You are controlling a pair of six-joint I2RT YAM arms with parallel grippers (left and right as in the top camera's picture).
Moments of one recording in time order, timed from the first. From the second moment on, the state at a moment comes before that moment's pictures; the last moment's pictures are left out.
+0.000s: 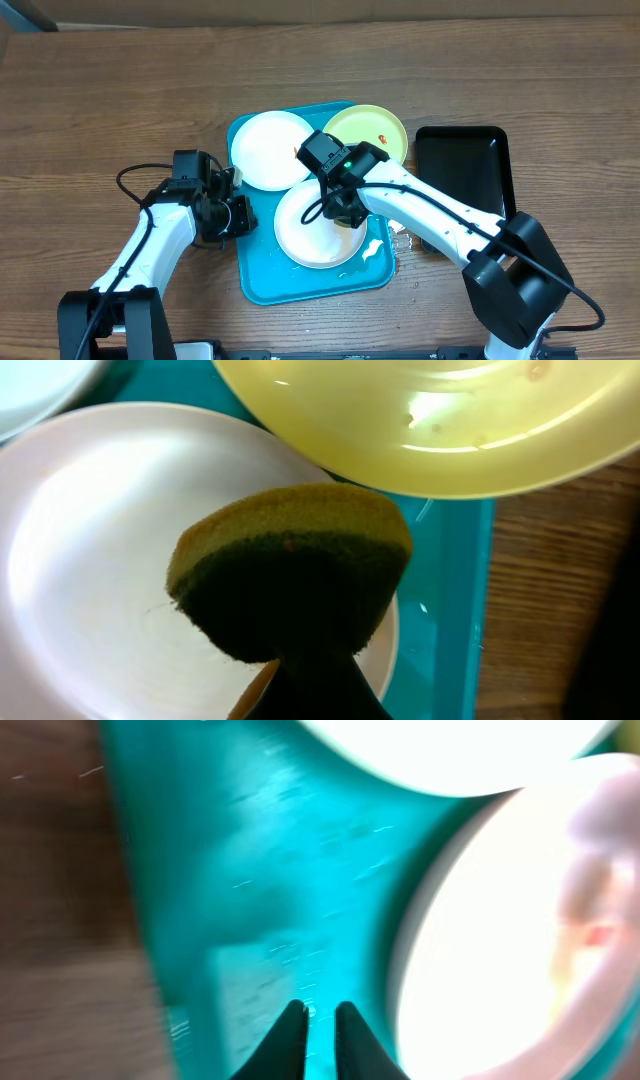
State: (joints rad) left arm 0.02 1.51 0.78 -0.64 0.41 -0.17; right arm 0.77 1.91 1.45 -1.00 0.13 0.68
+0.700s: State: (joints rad) left arm -0.15 1.52 0.65 -0.35 0.46 -0.19; right arm 0.69 1.91 1.45 -1.00 -0.05 0.57
